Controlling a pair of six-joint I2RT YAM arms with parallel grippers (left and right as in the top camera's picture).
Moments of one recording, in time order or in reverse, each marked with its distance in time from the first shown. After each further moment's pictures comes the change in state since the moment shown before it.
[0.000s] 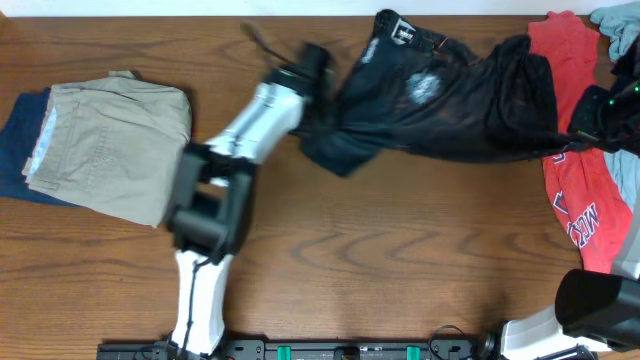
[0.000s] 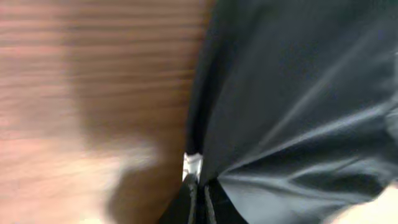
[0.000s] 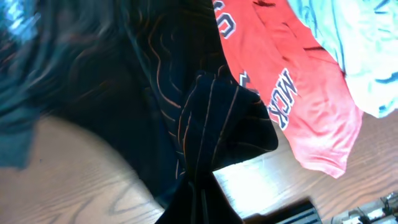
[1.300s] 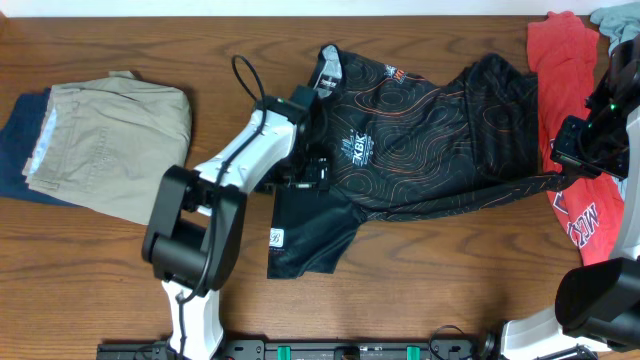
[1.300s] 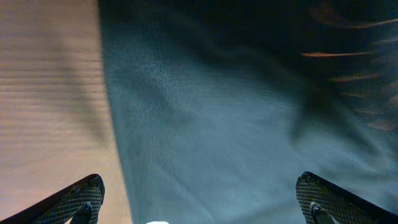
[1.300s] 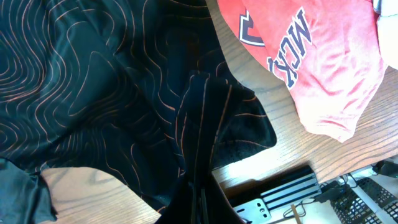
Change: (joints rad) left arm -0.074 -0.151 -0.322 -0.237 -0.099 -0.055; right arm 0.000 -0.001 -0.201 -0.007 0.002 -0.003
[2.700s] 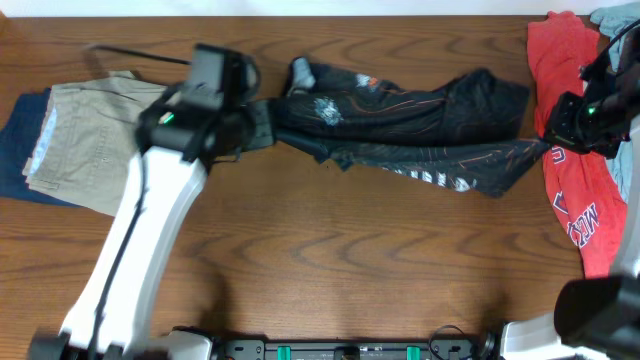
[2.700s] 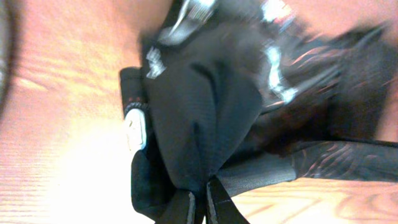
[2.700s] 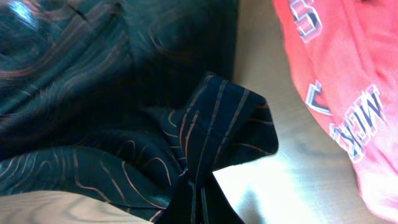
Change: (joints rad) left arm 0.179 -0.589 0.043 0.052 0.048 0.003; right arm 0.000 -0.059 -0.005 0.197 -0.254 -0.093
